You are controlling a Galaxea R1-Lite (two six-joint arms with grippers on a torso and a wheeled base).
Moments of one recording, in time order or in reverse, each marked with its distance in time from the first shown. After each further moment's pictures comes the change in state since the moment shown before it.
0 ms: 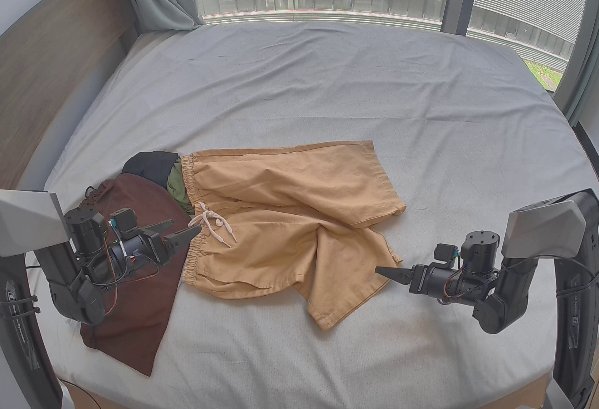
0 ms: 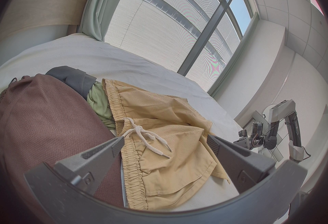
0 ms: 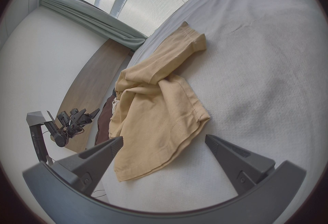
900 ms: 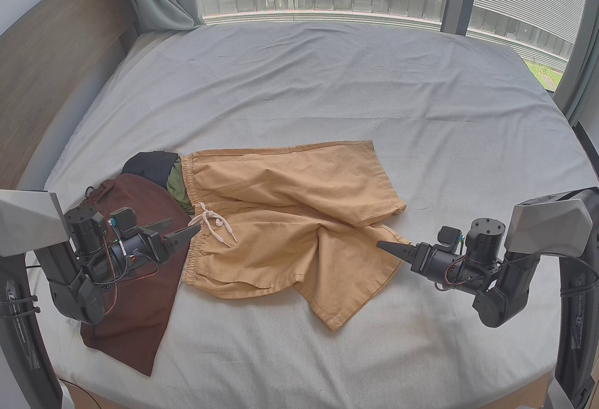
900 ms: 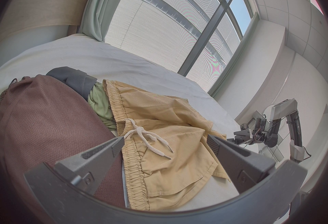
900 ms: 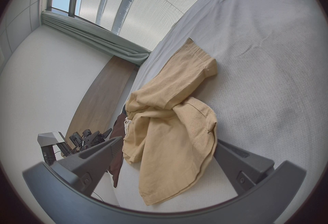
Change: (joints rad) left arm 0.003 0.003 -0.007 0.000 0.000 0.000; right arm 0.007 -0.034 -0.039 -0.080 -0.004 0.170
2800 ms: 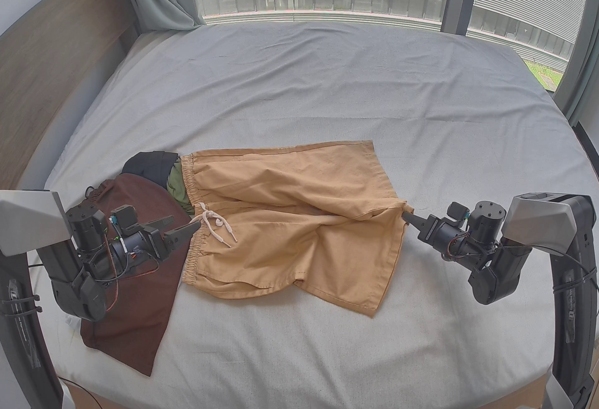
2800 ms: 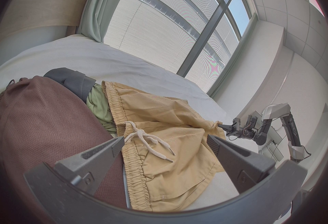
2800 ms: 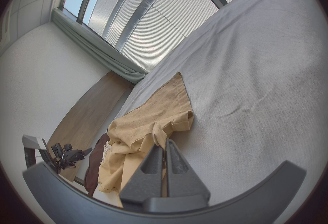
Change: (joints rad) left arm 0.006 0.020 -0.036 0.000 -0.017 -0.003; right arm -0.106 0.114 -0.266 0.000 -0.069 -0.051
